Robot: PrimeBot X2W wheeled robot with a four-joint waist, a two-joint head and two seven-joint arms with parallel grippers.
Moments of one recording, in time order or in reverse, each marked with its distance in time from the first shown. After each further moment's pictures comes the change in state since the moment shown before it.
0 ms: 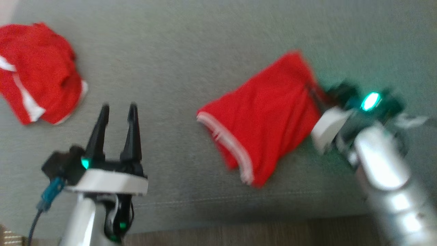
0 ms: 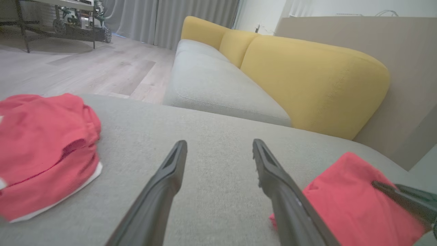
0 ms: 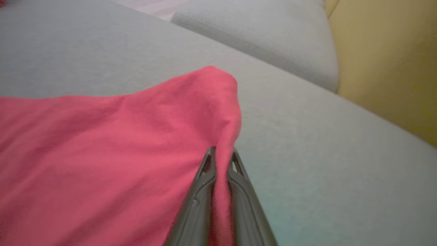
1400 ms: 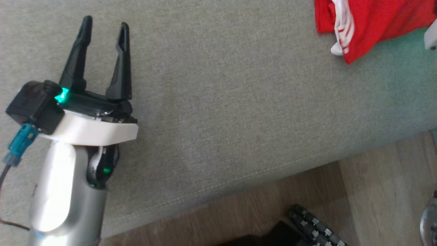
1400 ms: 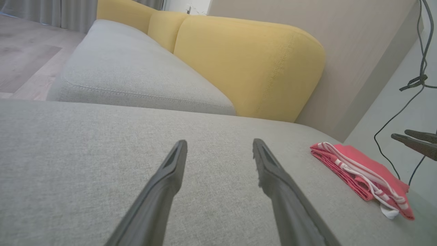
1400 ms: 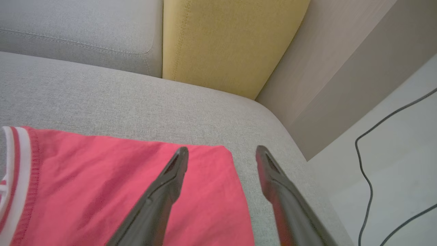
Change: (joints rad) left arm -0.297 0.091 -0.039 -0.065 0.039 -0.055 -0.002; right arm -0.302 -0.101 -0.424 -0.147 0.030 0.000 0.114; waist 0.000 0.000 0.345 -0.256
